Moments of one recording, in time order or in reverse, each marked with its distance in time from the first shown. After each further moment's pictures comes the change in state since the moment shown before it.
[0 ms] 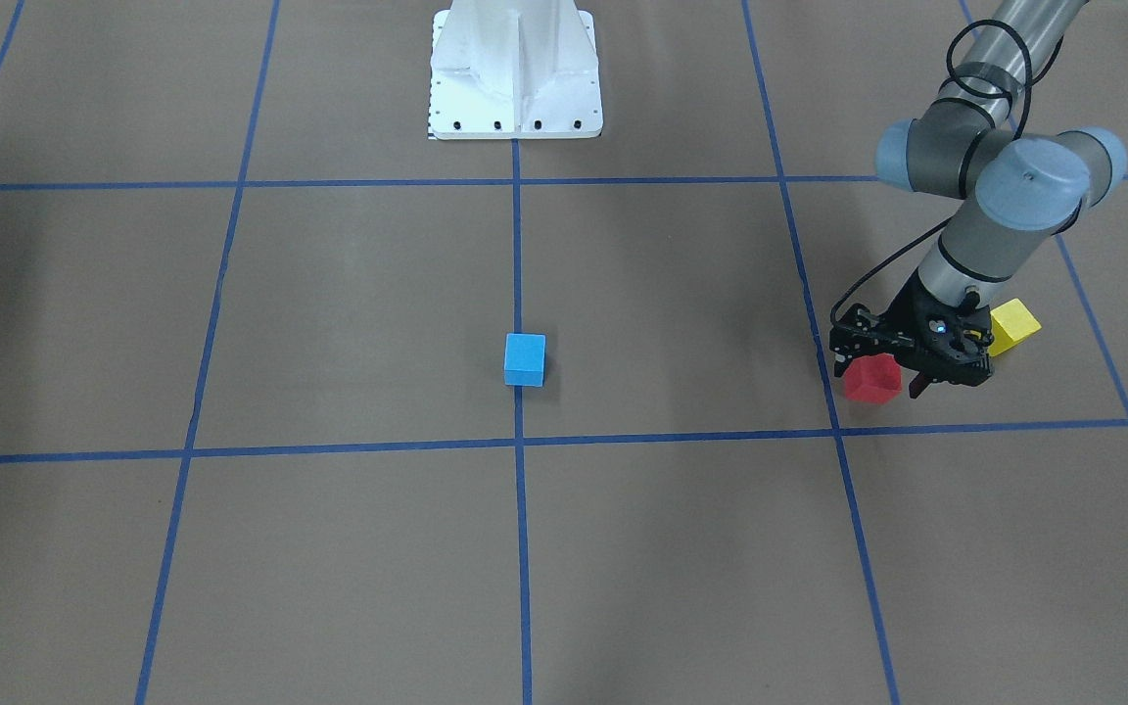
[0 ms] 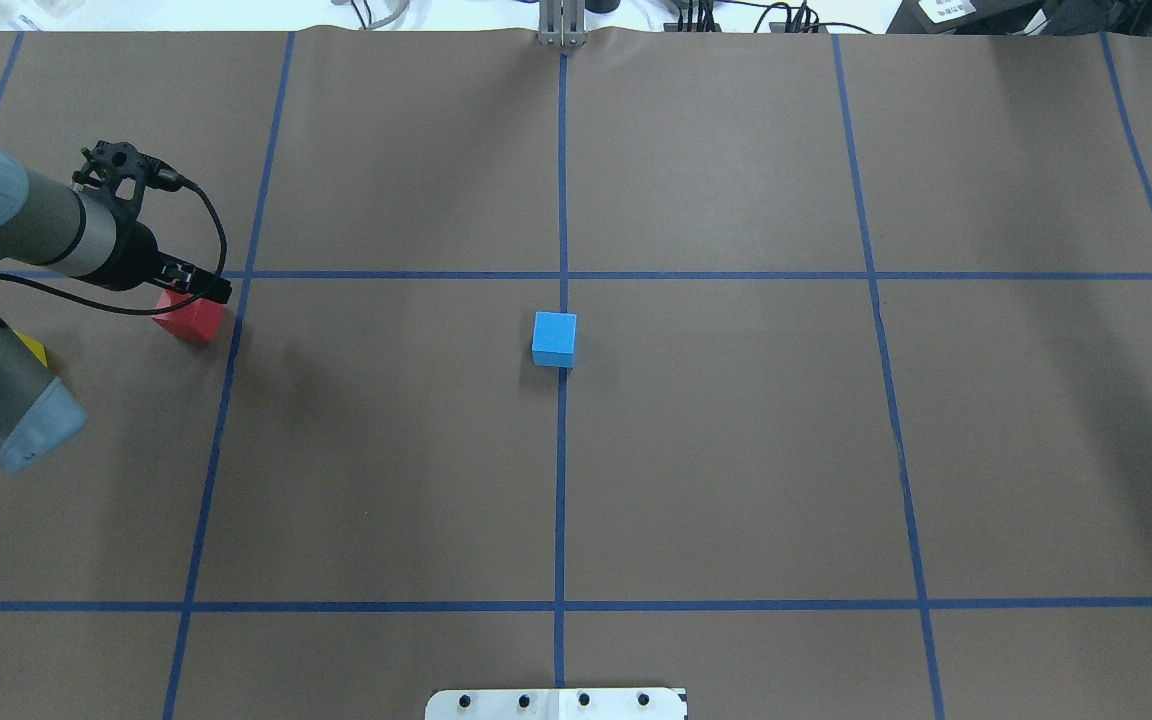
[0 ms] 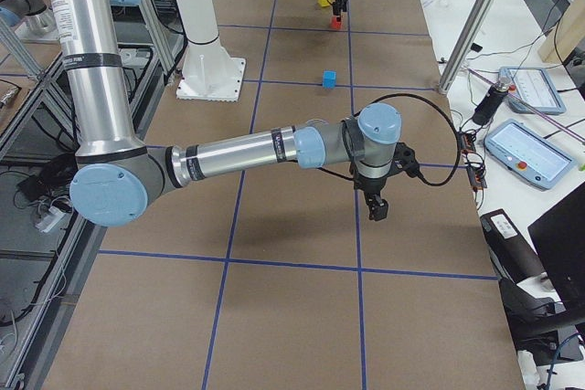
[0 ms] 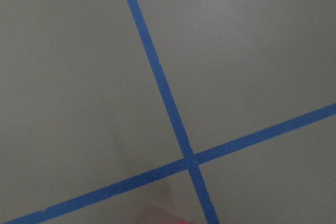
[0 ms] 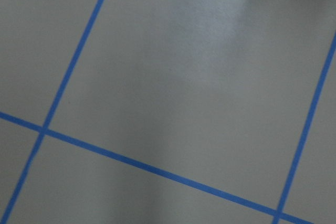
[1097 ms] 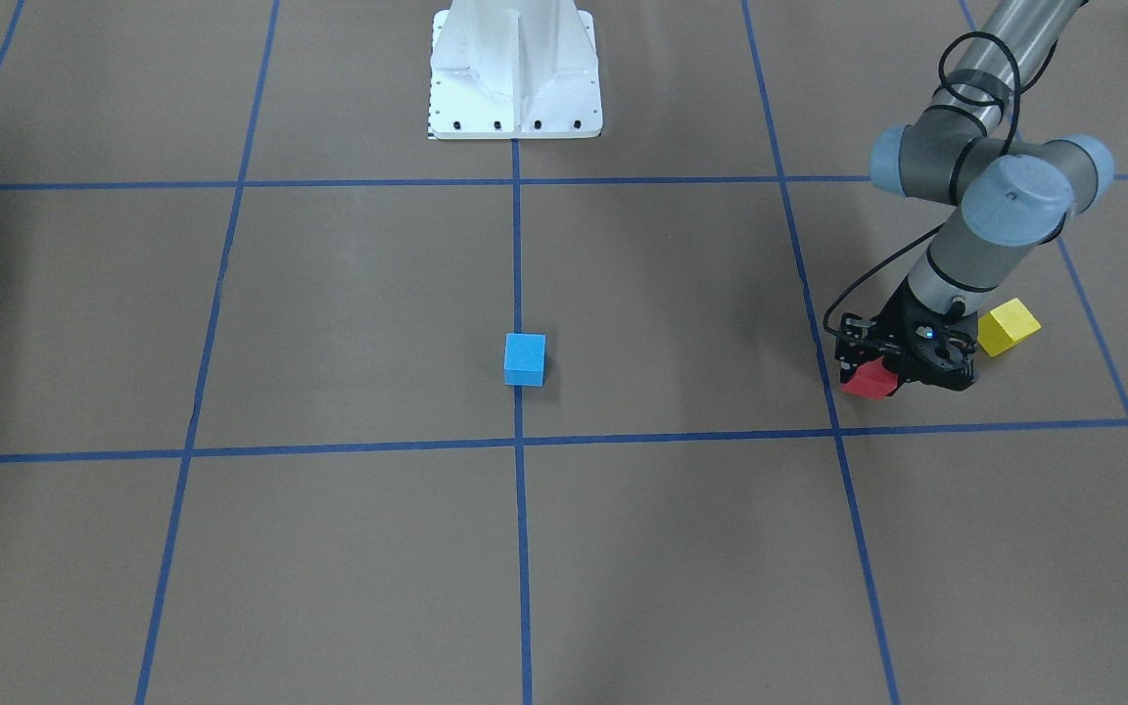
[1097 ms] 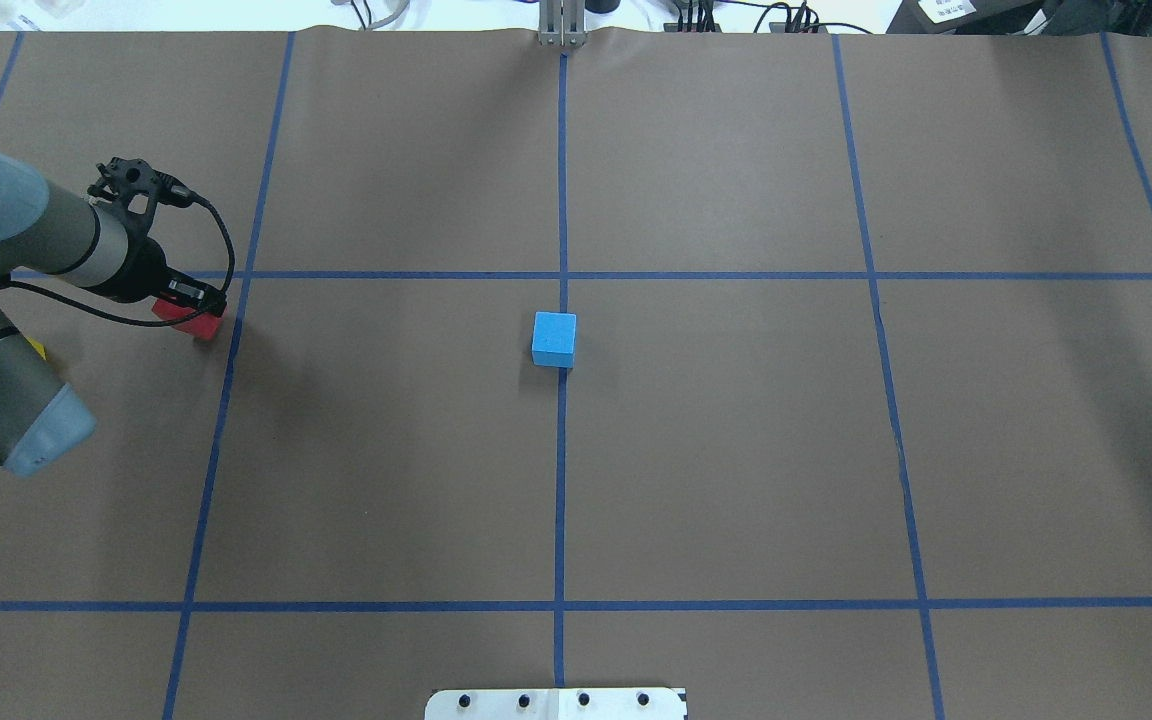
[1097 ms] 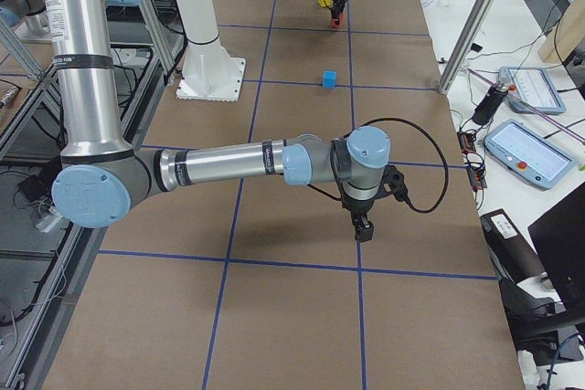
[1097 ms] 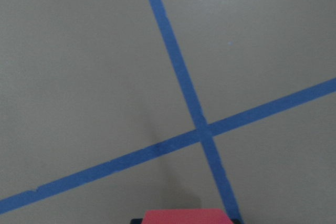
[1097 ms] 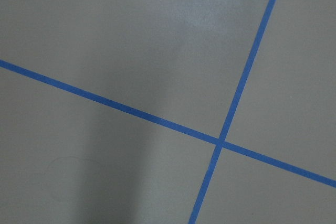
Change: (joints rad) left arm 0.011 -0.019 -0.023 0.088 -0.028 0.010; right arm 0.021 -0.063 -0.021 0.000 -0.011 0.000
